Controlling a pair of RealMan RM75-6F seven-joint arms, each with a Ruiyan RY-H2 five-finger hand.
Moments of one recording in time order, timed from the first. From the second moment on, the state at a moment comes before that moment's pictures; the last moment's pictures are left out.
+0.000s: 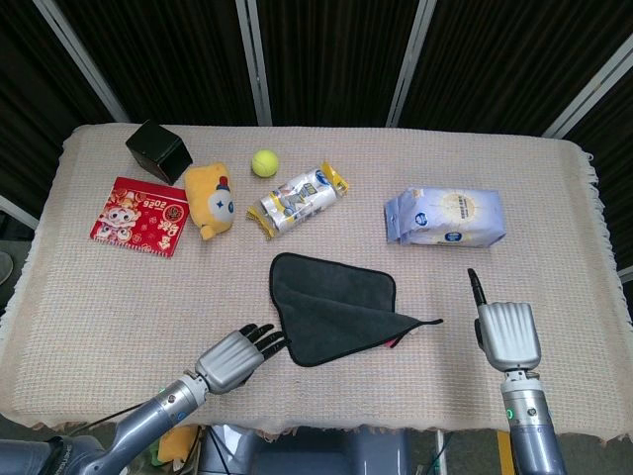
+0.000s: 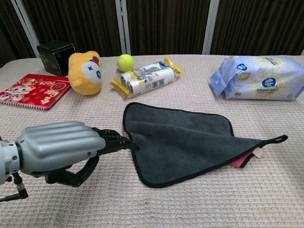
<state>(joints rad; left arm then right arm) -0.67 -1.44 0.05 -1.87 1.30 0.87 0.65 0.38 -1.27 -0.01 -1.97 -1.14 1.53 -0.86</state>
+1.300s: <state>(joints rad) -0.89 -1.58 0.09 -1.92 0.87 0.87 0.97 0.33 -1.25 0.03 -1.91 -1.16 1.47 -0.80</state>
